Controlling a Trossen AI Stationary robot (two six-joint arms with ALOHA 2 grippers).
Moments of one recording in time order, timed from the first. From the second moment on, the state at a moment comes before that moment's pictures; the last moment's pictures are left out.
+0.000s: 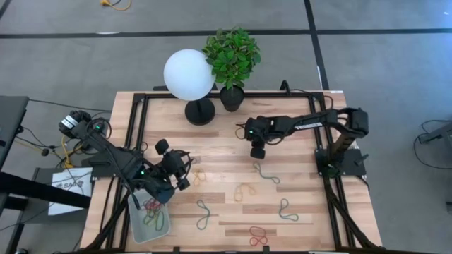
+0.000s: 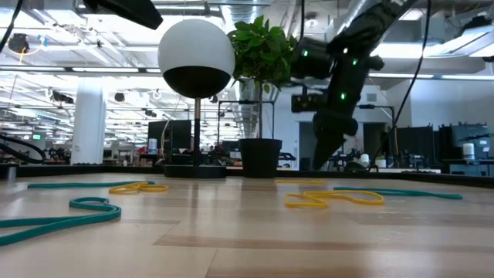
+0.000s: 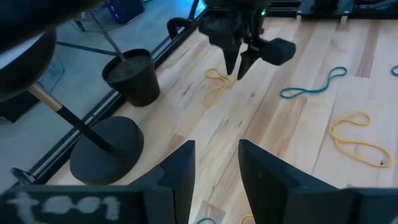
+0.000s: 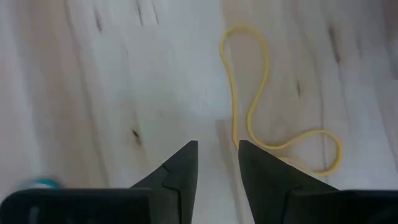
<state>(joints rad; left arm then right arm) -0.60 1.30 1.04 -0.80 -1.01 -0.76 -0.21 1.70 0.96 -0.46 0.10 -0.10</state>
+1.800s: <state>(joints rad) -0.59 1.33 1.04 -0.79 -1.00 -0.80 0.05 1.63 0.96 0.28 -0.21 0.08</state>
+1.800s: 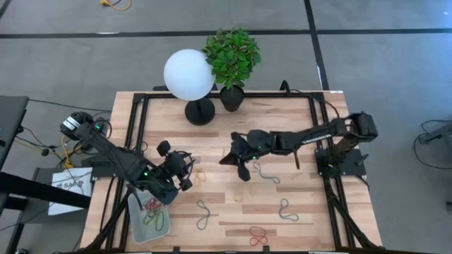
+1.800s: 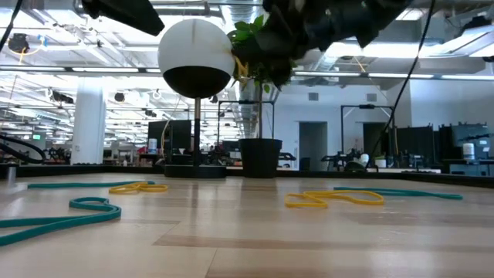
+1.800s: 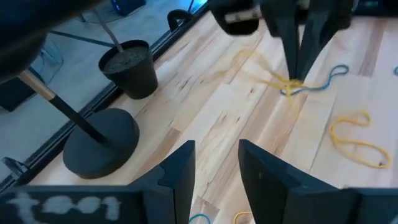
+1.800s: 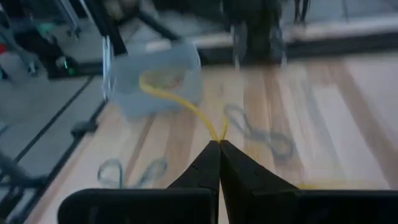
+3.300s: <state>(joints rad) -0.47 1.64 1.04 -0.39 -1.00 -0.53 0.16 1.69 0.96 0.23 0.13 0.12</state>
